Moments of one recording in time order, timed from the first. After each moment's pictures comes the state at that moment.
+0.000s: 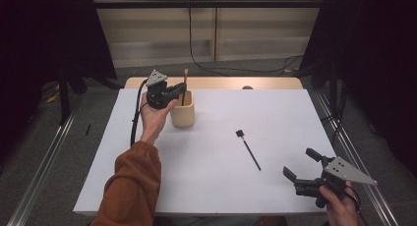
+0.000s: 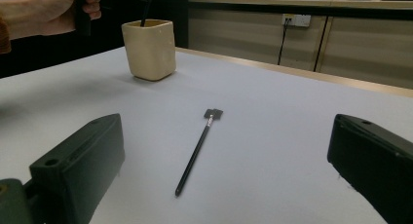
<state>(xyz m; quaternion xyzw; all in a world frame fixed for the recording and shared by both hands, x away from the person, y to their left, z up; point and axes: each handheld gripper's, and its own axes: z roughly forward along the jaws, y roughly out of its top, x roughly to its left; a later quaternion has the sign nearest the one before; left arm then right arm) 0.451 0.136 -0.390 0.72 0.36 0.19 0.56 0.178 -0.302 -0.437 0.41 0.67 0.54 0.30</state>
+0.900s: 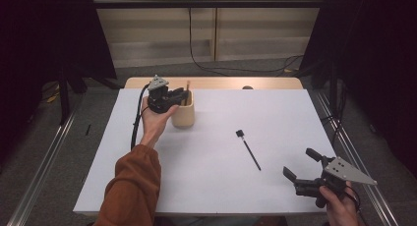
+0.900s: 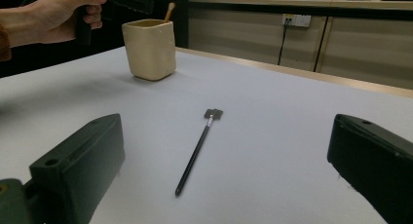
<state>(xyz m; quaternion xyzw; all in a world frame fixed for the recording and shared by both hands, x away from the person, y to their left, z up) 0.450 0.137 -0.403 0.73 0.37 0.17 0.55 0.178 -0.302 -0.437 0.41 0.67 0.54 0.30</state>
